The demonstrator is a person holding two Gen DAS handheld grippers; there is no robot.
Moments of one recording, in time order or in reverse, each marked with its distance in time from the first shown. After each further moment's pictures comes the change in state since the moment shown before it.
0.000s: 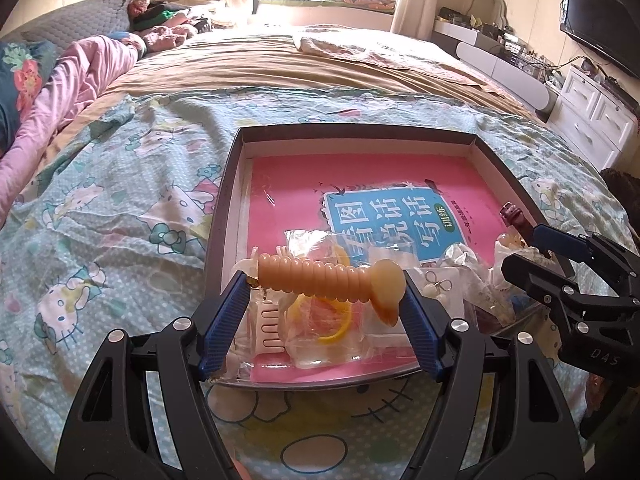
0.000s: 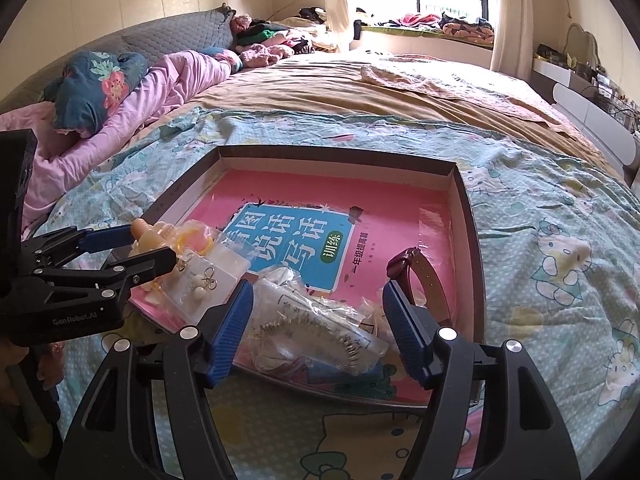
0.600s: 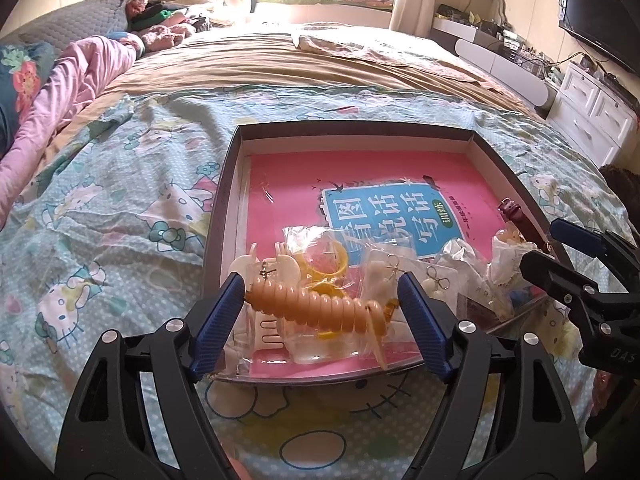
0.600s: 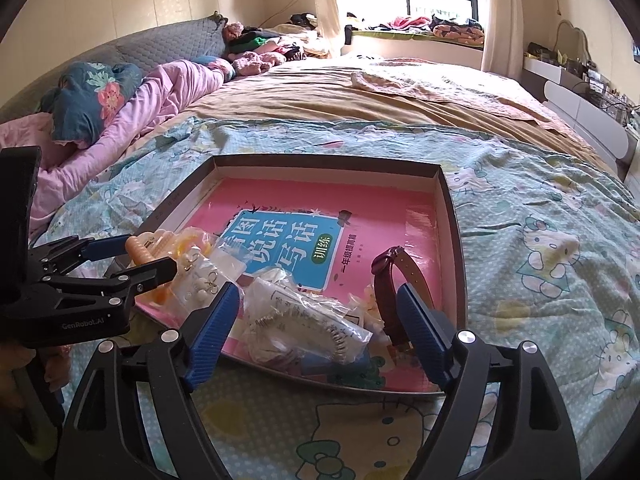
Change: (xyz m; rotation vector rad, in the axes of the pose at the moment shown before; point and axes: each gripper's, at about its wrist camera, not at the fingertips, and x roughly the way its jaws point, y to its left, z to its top) left arm 0.001 -0.002 -0.001 0.004 0.010 -0.001; right arm -0.012 -0.005 -0.002 0.025 -0.018 -0.014
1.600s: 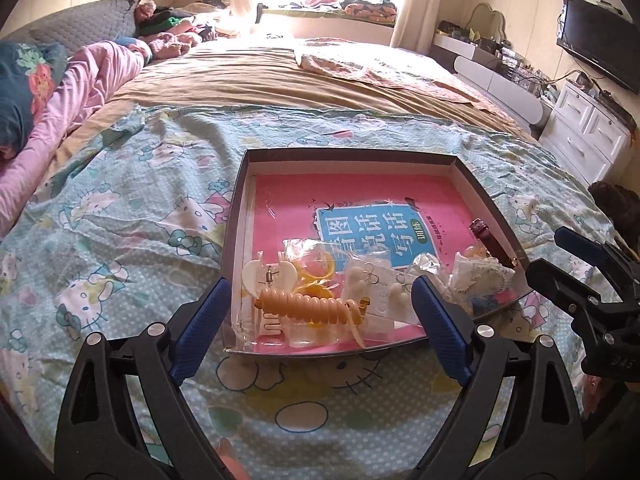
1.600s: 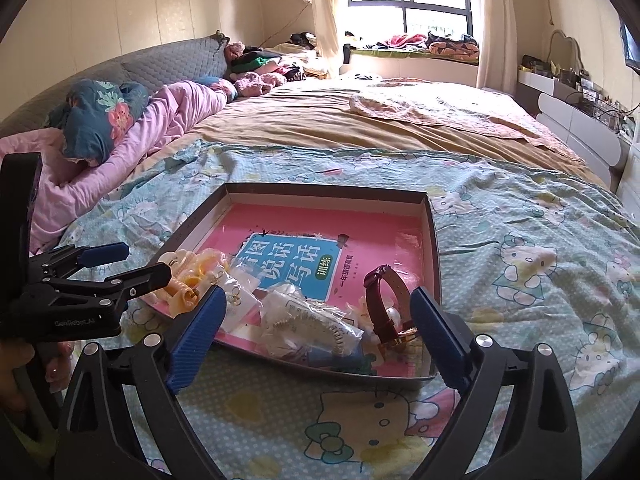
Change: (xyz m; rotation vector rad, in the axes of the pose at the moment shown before) left arm -0.047 -0.003 0.005 -0.027 -0.047 -0.012; right arm -0.045 0.003 0.006 0.010 -0.073 0.000
